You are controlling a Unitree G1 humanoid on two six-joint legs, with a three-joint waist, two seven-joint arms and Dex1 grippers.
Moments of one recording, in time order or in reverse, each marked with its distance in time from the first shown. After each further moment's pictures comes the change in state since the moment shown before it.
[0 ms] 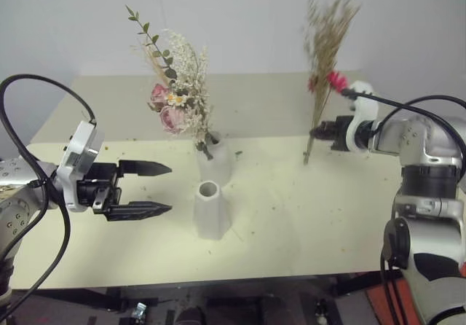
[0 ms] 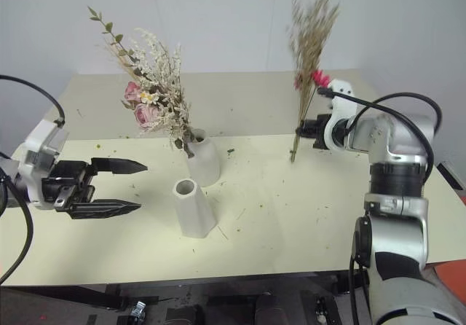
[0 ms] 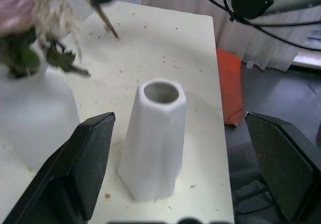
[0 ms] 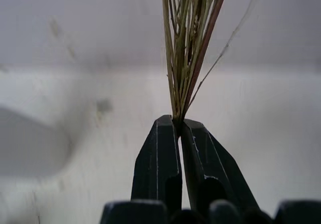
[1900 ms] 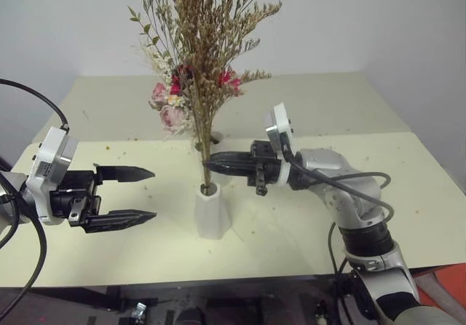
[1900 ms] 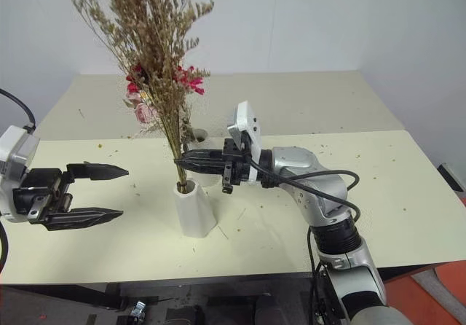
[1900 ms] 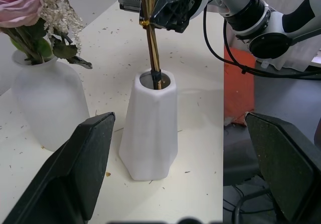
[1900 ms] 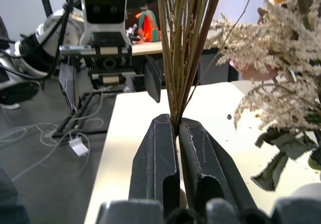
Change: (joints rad) left arm 0.140 0.061 0.144 -0.082 -0.076 0.021 0.041; right arm 0.270 0.192 0.463 -0.408 0.206 -0.614 0.502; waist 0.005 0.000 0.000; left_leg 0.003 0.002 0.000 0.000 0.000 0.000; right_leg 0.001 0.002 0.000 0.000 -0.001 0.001
